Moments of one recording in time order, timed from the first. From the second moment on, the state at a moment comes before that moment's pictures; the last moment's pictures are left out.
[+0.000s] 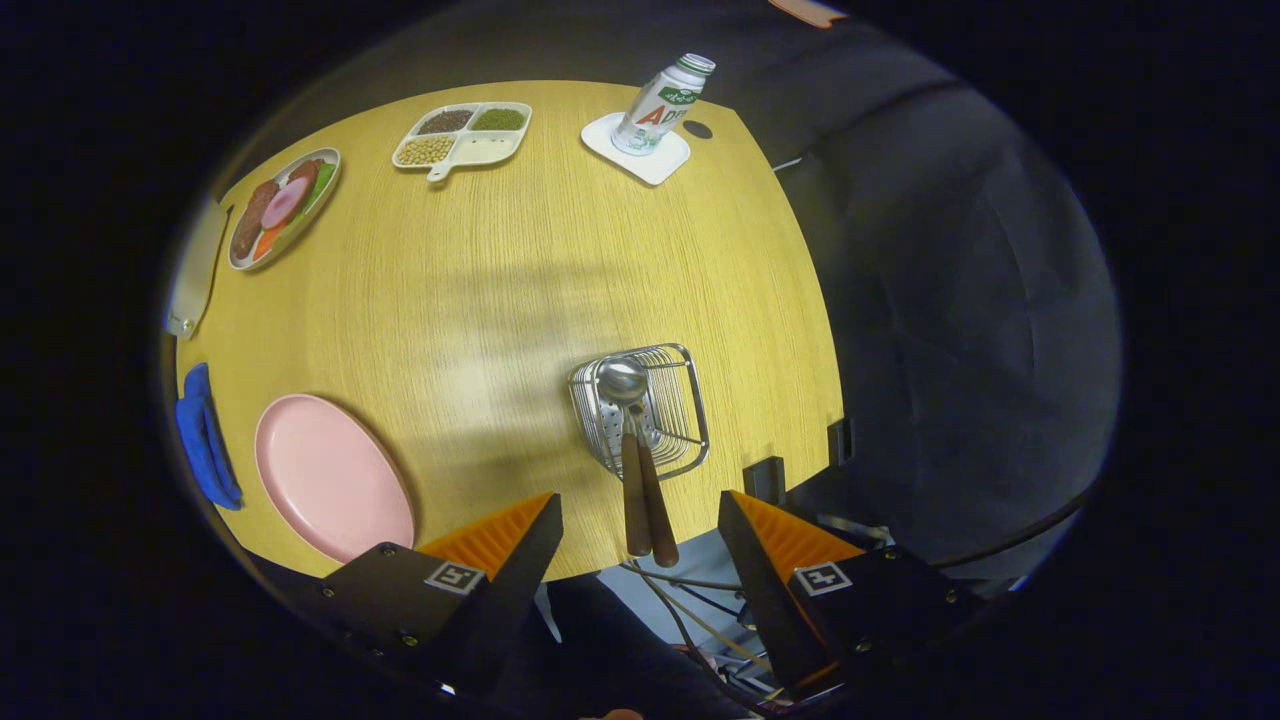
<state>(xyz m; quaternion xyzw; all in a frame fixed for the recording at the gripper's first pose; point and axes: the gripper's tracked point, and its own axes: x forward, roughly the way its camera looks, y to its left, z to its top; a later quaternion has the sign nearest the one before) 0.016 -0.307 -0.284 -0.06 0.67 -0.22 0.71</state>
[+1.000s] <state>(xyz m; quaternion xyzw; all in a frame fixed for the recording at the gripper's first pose) 0.104 -0.270 -0.106 -0.05 0.22 -0.24 0.94</state>
